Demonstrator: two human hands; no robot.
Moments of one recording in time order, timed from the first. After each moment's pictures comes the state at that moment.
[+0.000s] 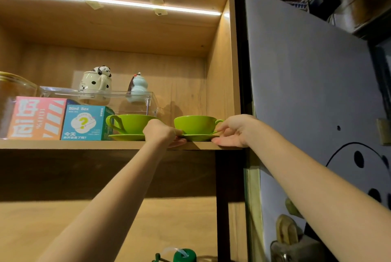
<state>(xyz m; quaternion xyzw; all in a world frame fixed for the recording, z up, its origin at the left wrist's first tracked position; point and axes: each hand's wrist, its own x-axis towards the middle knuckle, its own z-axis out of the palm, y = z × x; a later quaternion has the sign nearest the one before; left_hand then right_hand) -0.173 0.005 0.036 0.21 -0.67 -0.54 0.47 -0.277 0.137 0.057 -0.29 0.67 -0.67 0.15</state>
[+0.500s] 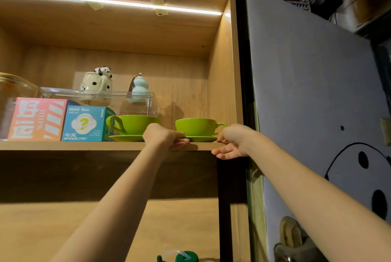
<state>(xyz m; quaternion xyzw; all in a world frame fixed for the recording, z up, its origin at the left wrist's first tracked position) -0.172 0.005 0.032 0.18 -0.66 -0.58 0.44 -0.280 0.125 0.039 -0.32 0.72 -0.60 0.13</state>
